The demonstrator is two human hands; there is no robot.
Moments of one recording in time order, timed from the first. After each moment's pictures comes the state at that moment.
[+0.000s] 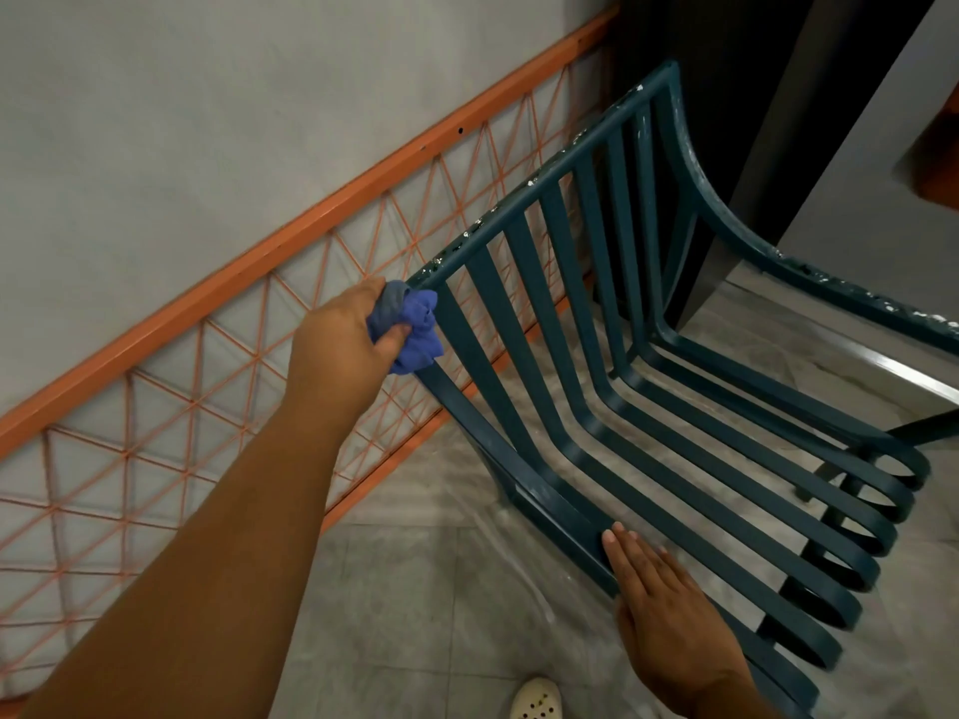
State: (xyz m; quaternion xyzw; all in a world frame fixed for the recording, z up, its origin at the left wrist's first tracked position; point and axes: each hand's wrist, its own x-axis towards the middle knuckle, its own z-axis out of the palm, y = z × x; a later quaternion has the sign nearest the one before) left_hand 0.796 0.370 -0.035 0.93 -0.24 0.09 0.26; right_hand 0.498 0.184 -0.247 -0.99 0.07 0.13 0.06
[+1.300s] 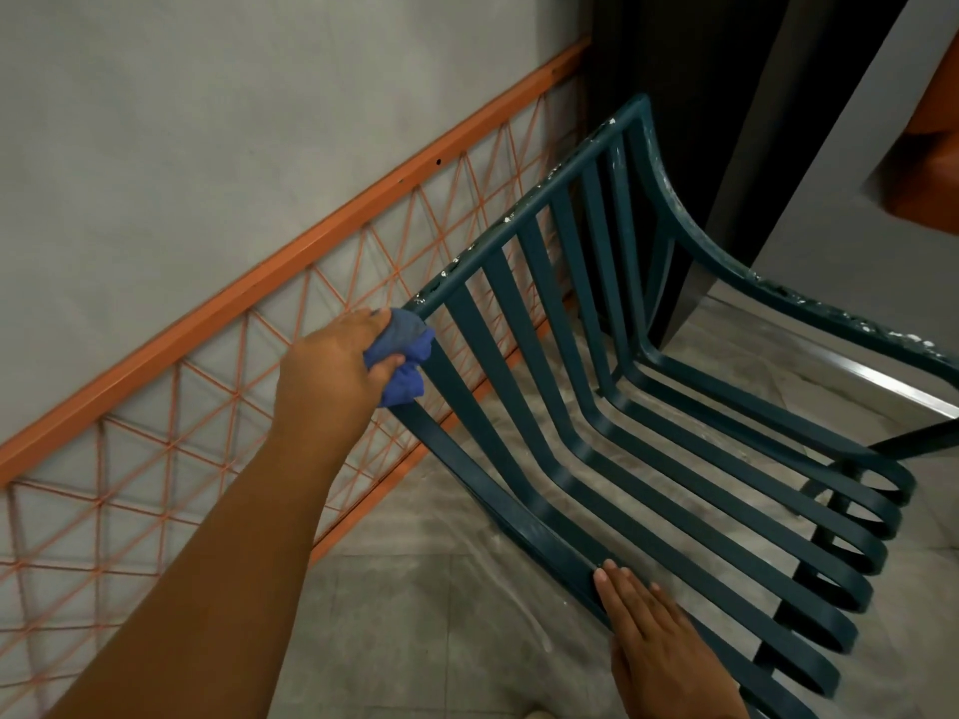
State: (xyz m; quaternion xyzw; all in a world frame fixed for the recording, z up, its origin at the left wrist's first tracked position) left_hand 0.807 0.350 -0.027 0.93 -0.27 0.11 0.23; right_hand 0.504 0.177 -0.271 -0.99 0.07 0.05 0.06
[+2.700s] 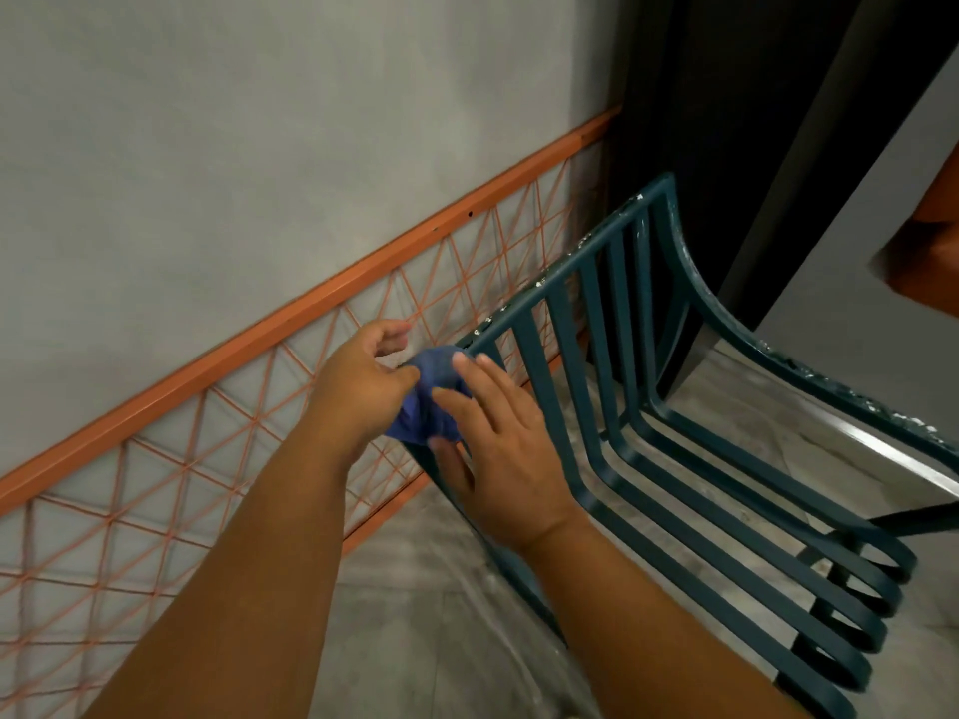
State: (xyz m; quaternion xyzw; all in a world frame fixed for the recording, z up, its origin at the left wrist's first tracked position) left_hand 0.837 0.338 0.005 0.88 -0.06 -0.11 0.46; right_hand 0.728 0.223 -0.060 -0.92 -0.03 -0.27 0.28
